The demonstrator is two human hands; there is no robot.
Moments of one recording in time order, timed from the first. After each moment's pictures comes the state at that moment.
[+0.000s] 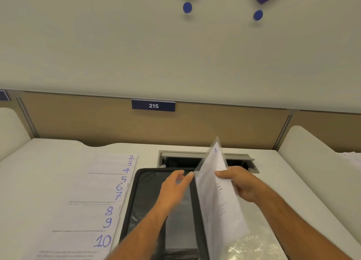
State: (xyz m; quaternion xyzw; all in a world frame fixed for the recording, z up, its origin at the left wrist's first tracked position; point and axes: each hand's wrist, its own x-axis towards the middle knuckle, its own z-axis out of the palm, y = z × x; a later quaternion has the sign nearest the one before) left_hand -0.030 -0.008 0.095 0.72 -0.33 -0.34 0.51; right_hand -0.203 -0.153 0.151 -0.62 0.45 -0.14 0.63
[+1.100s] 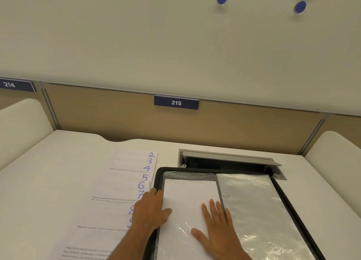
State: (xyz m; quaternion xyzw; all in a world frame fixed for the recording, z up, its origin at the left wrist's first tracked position) left_hand 0.081 0.065 0.008 0.88 -0.45 -0.06 0.13; right_hand -0.142 -0.048 -0.031 -0.93 0.36 0.01 0.06
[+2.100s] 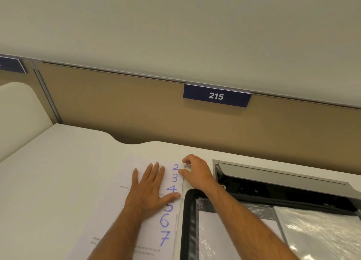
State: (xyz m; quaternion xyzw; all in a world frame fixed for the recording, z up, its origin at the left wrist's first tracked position) left_hand 0.283 0.005 -0.034 0.88 -0.47 -0.07 0.06; right_hand 0.186 -0.165 0.004 -0.88 0.33 -0.09 0.33
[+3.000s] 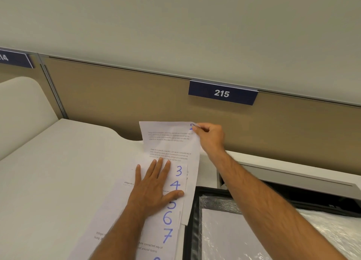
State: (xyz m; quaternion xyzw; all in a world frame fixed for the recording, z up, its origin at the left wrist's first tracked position) left_hand 0.282 0.010 -0.034 0.87 -0.48 -0.05 0.09; right_hand 0.224 -0.198 0.068 -0.71 0.35 -0.36 0.49
